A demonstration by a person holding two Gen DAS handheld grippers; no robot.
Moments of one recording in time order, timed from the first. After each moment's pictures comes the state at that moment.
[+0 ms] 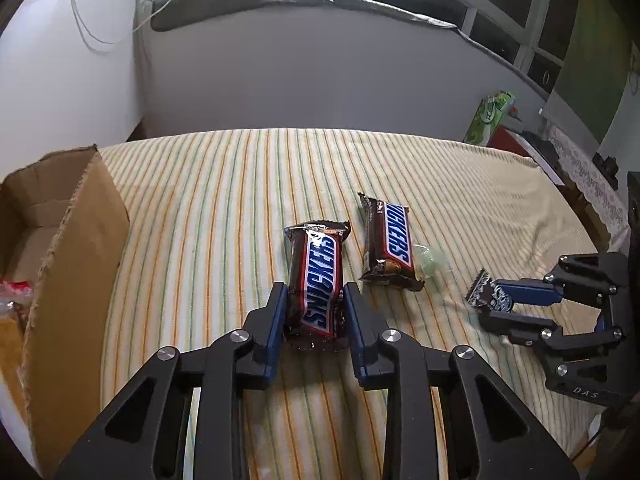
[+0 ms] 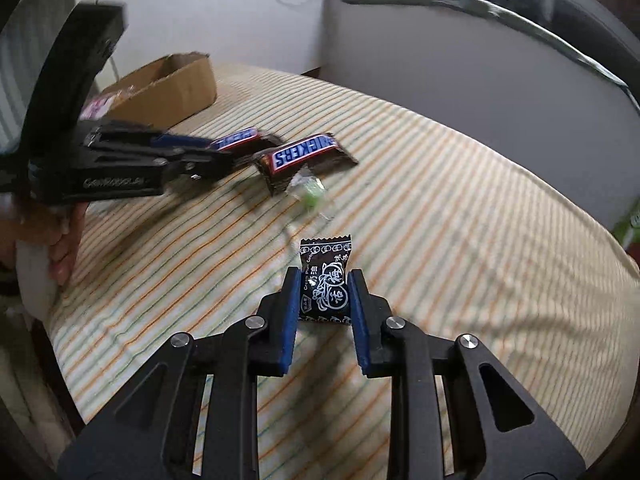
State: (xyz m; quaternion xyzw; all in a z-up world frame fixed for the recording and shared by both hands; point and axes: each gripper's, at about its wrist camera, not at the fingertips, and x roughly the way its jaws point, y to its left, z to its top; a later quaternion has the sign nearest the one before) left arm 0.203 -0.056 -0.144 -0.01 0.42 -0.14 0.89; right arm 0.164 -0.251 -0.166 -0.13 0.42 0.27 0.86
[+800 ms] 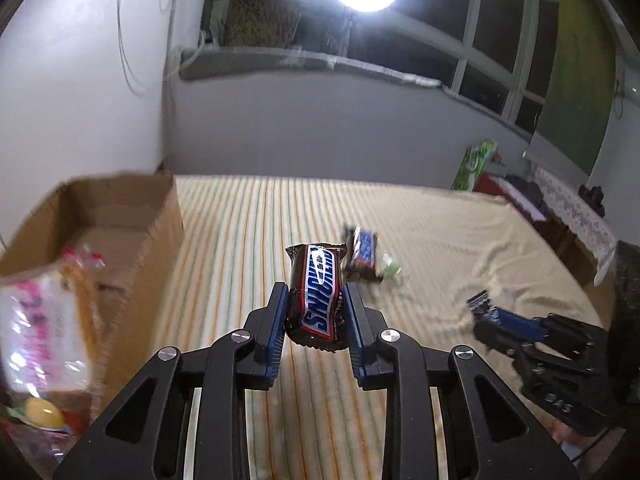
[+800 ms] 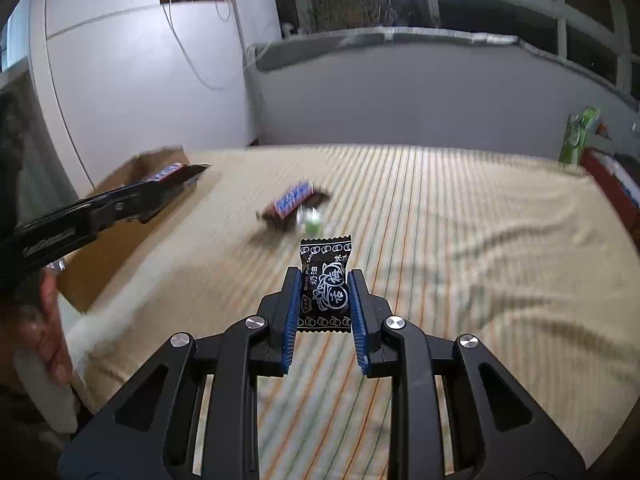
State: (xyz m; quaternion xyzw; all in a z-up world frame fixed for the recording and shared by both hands) left arm 0.137 -0.033 -0.097 -0.03 0.32 -0.14 0.94; right arm 0.091 -0.251 -0.126 0.02 0.33 0.14 0.93
